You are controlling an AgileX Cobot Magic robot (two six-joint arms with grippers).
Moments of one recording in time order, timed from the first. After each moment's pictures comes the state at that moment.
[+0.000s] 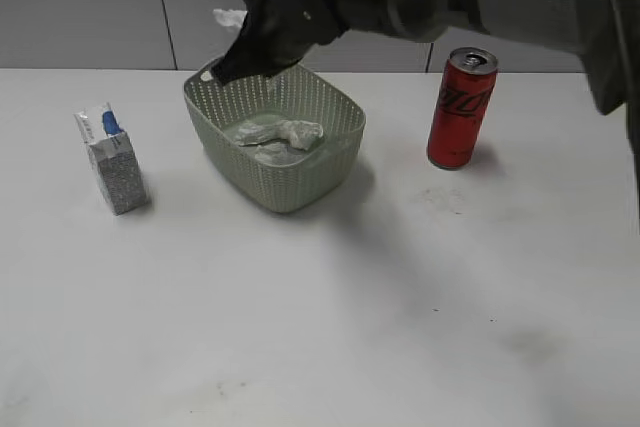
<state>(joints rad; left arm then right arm) -0.08 0.00 -0.51 -0.15 1.03 0.14 0.73 2.31 -1.94 -0.36 0.45 0.23</state>
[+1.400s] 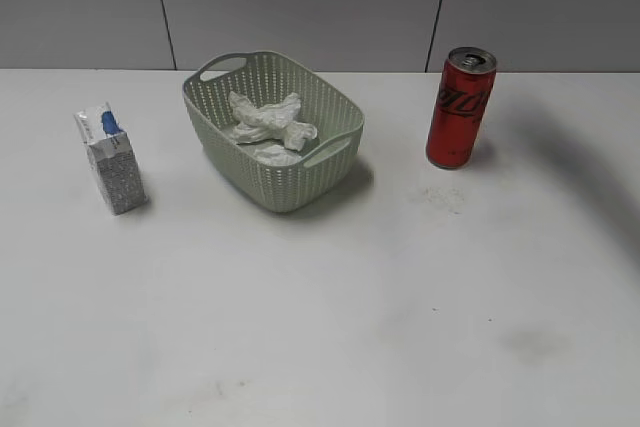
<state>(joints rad) -0.08 0.00 -0.51 -0.15 1.03 0.14 0.19 2.35 -2.52 0.04 1.19 0.04</state>
